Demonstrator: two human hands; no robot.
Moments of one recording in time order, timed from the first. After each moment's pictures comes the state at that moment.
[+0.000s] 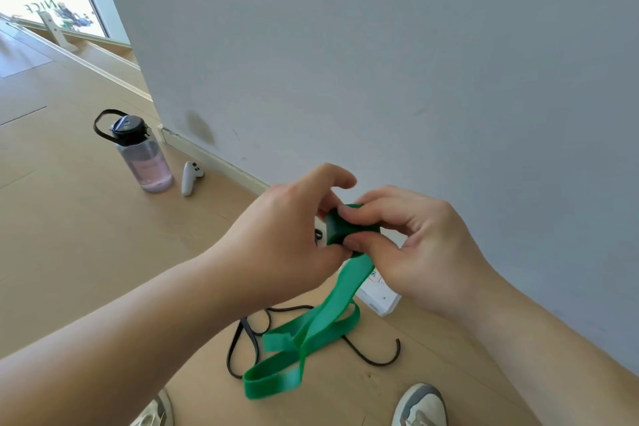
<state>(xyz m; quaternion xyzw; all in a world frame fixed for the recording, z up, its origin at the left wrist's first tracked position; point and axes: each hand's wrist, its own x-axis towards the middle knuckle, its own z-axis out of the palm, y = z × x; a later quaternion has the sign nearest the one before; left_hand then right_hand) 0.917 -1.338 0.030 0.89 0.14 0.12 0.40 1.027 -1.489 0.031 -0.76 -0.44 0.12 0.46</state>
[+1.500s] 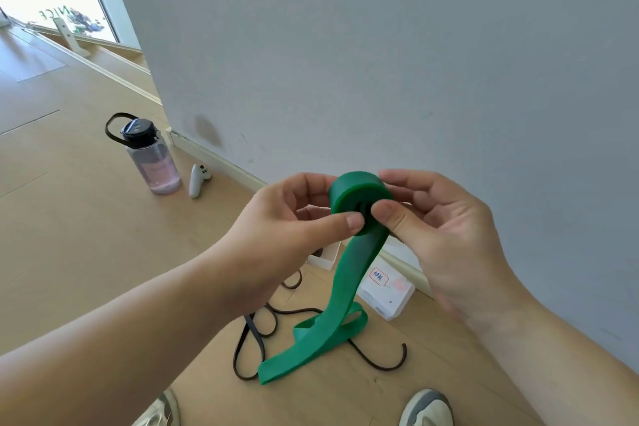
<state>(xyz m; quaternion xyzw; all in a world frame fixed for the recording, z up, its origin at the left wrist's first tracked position) 0.914 -1.332 0.024 0.62 0.19 0.10 0.75 1.031 -1.487 0.028 -0.65 -0.26 0.20 0.69</state>
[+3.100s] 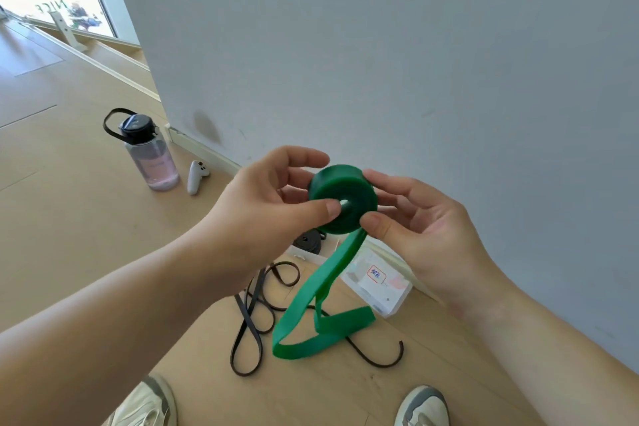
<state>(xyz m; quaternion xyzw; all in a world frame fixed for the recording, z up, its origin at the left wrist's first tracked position) 0.911 -1.321 0.036 0.67 0.23 0.15 0.68 1.033 -1.485 0.020 -0.68 -0.30 0.24 0.62</state>
